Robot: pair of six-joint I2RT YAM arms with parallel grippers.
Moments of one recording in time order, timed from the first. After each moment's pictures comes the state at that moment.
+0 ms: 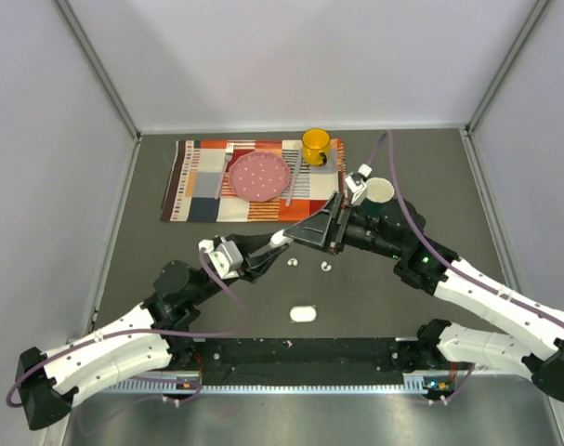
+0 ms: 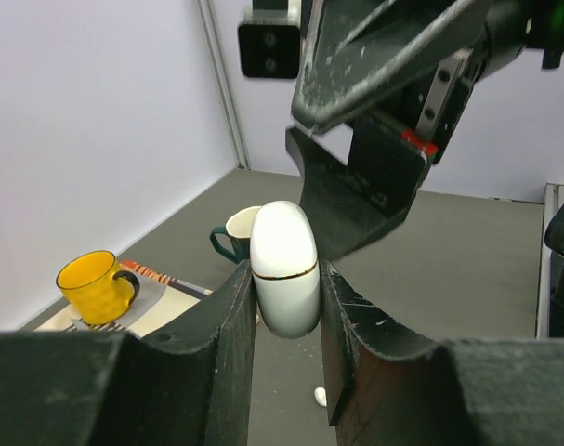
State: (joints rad) left arm -0.95 0.62 0.41 0.53 0.14 0.12; right arm 0.85 0.98 0.87 0.05 -0.31 1.10
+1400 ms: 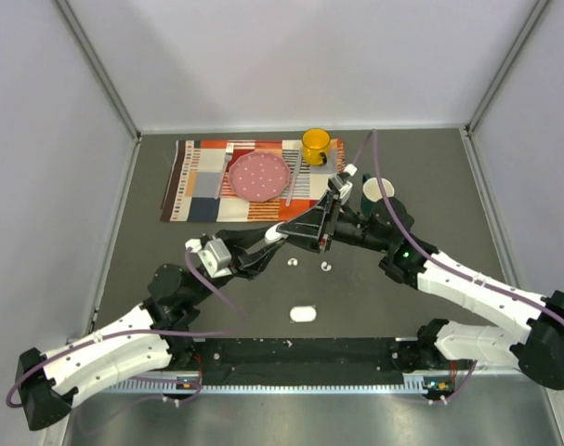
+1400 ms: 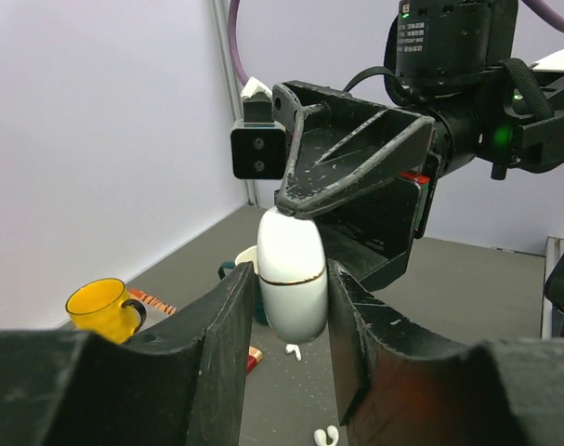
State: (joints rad) left arm -0.95 0.61 0.41 0.63 0.11 0.08; right arm 0.83 1.11 0.79 0.40 -0.45 1.42
